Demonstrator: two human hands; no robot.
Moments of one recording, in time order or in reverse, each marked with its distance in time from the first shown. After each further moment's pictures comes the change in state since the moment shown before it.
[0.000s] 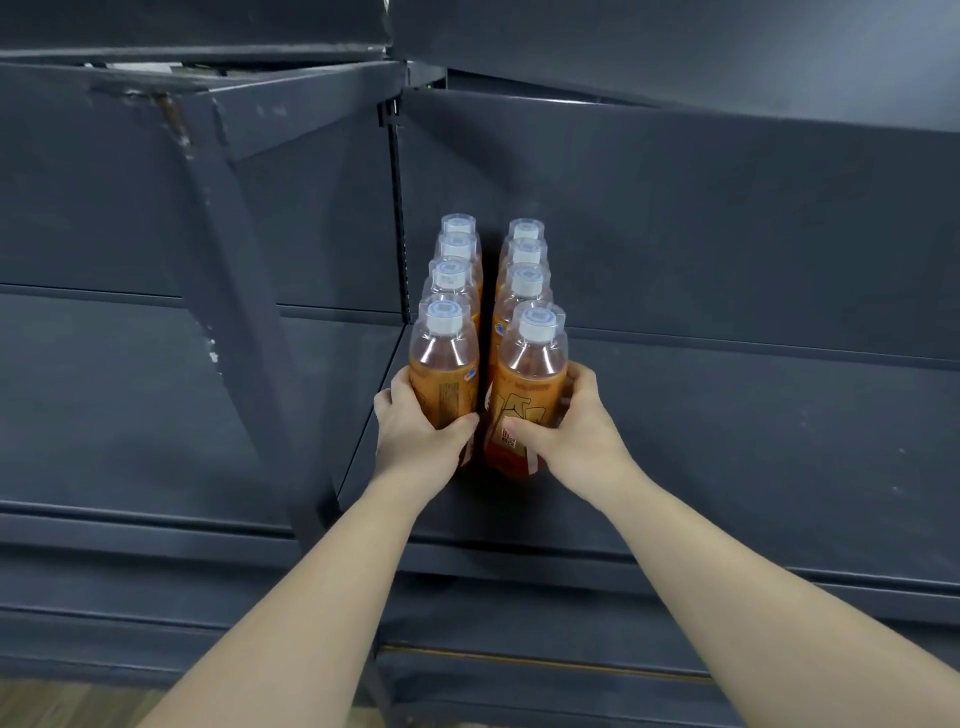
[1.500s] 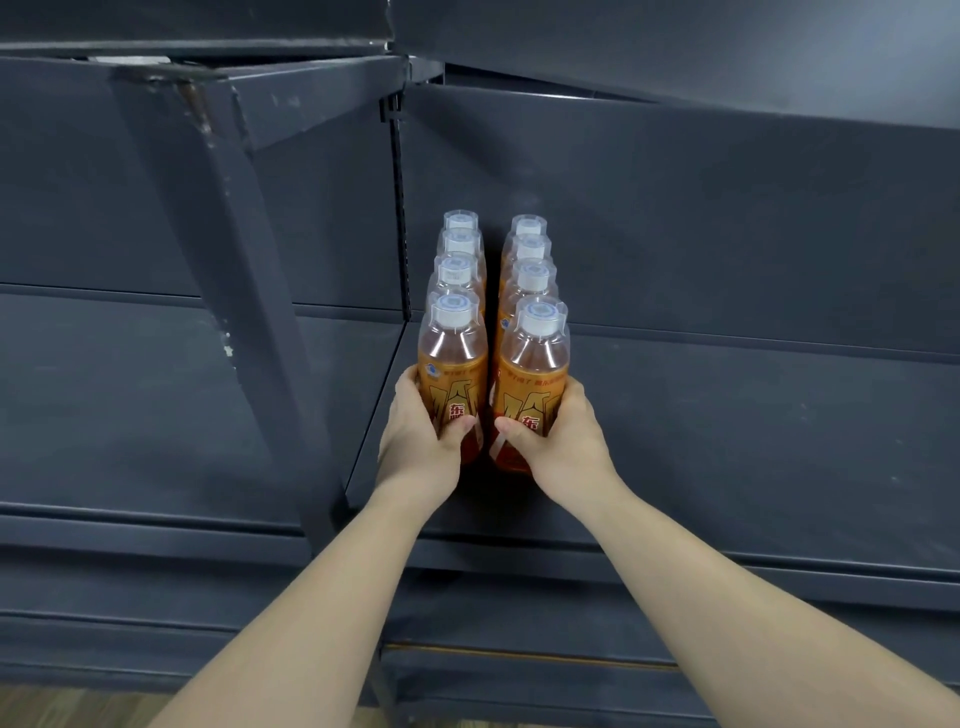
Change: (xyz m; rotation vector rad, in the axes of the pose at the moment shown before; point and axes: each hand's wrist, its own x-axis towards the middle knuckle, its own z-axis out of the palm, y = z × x) left_hand -0.006 -0.009 -0.004 0.021 -0.017 0.067; right_hand -0.003 0.011 0.027 -0.119 0.121 -0.029
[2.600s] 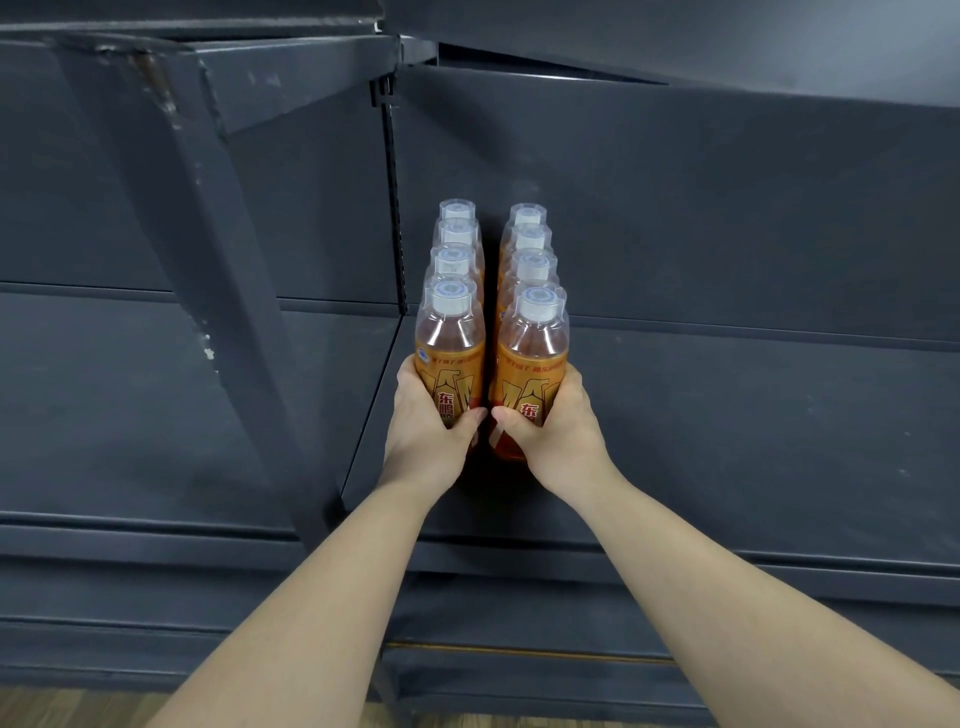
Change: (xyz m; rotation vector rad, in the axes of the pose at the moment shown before) left_hand 0.016 -0.007 0.010 -0.059 -0.037 0.030; right_hand 0.012 0.000 0.008 0.001 0.012 0.012
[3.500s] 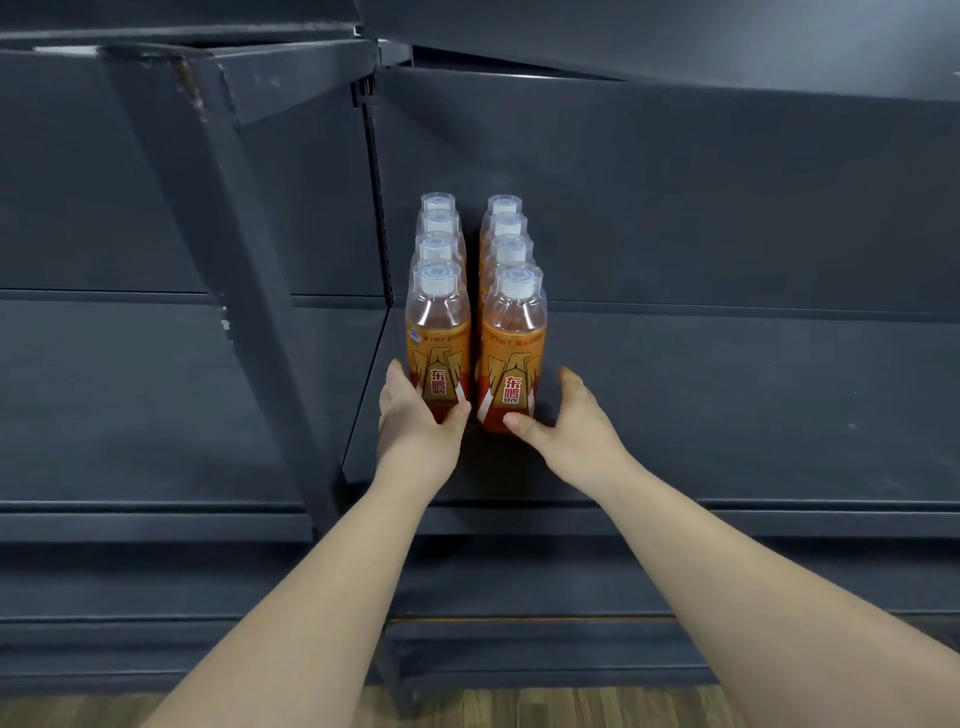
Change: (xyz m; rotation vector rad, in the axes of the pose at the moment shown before) left_hand -0.023 0.002 -0.004 0.128 0.029 -0.110; right_hand -0.039 -0.001 -0.032 -0.168 -0.115 0.122
